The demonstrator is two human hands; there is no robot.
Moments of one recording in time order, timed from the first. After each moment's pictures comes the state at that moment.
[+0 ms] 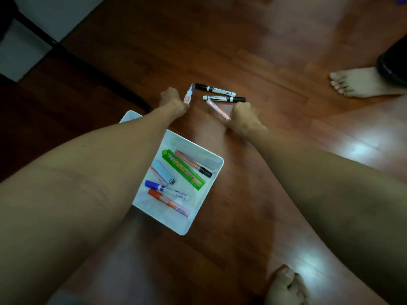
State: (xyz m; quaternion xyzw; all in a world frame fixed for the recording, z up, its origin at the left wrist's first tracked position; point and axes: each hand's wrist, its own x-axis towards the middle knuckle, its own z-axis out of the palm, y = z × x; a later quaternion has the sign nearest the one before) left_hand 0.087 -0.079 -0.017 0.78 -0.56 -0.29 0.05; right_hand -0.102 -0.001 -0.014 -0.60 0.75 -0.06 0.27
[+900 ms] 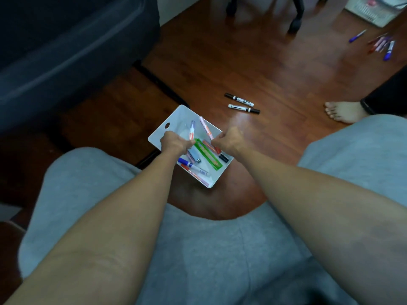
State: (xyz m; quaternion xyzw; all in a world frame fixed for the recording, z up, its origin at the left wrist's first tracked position) left_hand 0.178 0.123 0.084 0.82 -0.37 -0.41 0.18; right_hand 0.011 0.117 0.105 -0.48 0.75 -0.11 0.44
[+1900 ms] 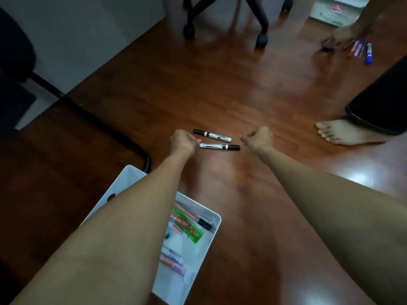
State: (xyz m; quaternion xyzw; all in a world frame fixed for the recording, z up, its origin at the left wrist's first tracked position) left_hand 0.044 -0.094 0.001 0.75 -0.50 -0.39 0.19; right_hand -0.161 -0.068 -0.003 -0.36 0.82 -0.29 0.33
